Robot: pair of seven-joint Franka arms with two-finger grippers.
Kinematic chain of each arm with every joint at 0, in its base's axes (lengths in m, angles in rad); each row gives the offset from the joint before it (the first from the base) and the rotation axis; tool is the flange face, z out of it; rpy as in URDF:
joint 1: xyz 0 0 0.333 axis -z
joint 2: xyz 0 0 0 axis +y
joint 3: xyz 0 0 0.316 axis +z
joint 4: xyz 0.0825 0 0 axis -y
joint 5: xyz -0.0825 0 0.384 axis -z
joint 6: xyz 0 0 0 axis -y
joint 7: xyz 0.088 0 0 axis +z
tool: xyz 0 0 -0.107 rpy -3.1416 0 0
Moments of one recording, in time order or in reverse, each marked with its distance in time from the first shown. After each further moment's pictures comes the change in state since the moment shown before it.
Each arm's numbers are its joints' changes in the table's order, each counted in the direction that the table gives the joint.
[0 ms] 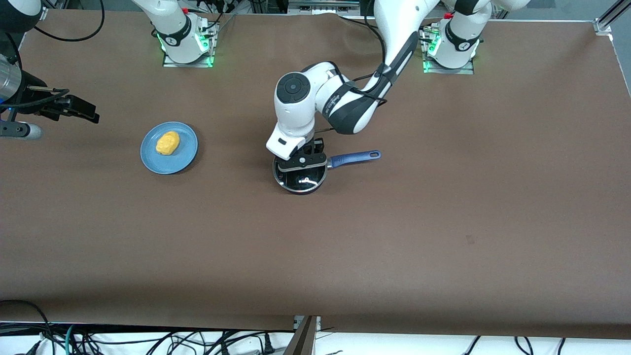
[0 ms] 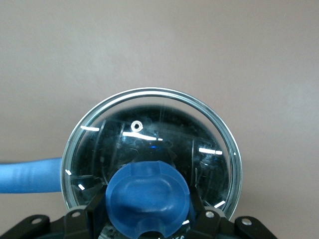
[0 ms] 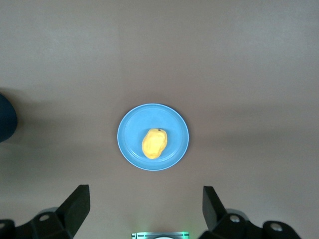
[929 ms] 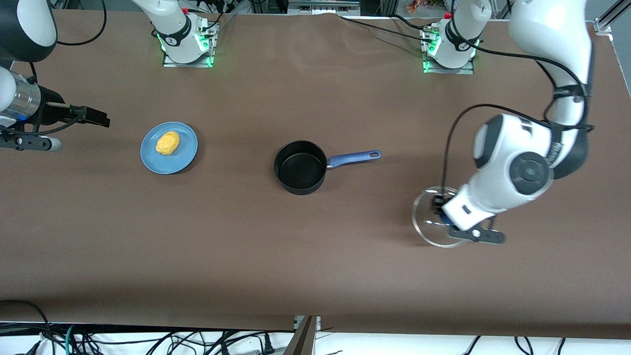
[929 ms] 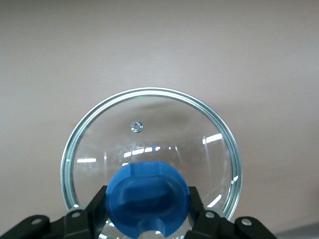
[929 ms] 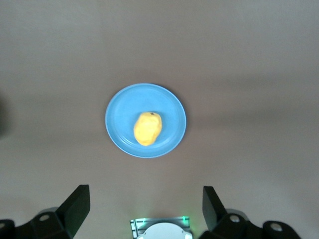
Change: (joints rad) left arm -0.631 -0.212 0.032 -0.249 0.032 -0.050 -1.056; right arm 0.004 0.042 -0.030 -0.091 0.004 -0.002 -0.041
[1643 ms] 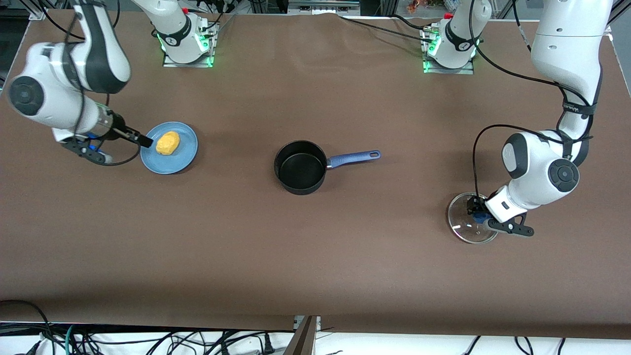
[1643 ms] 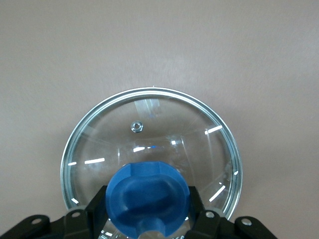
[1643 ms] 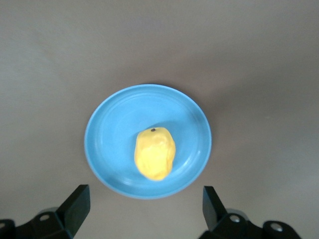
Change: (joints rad) left arm -0.119 0.010 0.070 -0.392 0.137 0.440 -0.307; right arm -0.003 -0.014 0.047 -0.511 0.000 0.563 -0.358
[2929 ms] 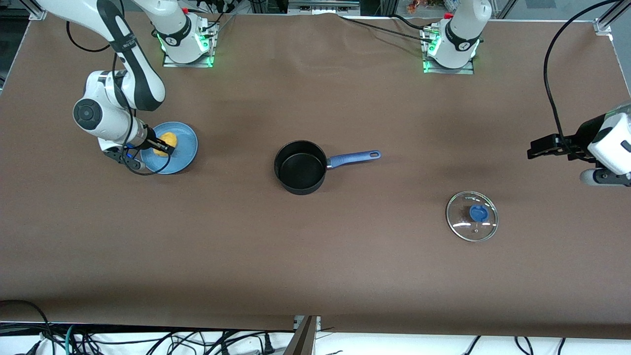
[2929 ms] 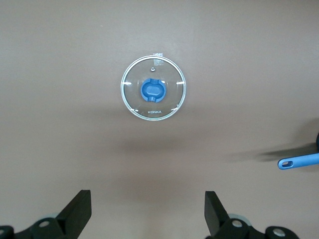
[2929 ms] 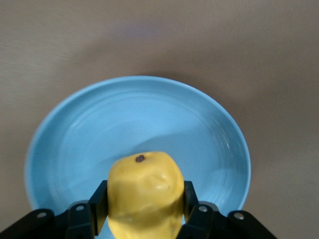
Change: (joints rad) left arm -0.017 -0.333 0.004 0.447 -0.081 -0.933 0.293; right arm 0.000 0.161 0.016 -0.091 0.002 0.252 0.002
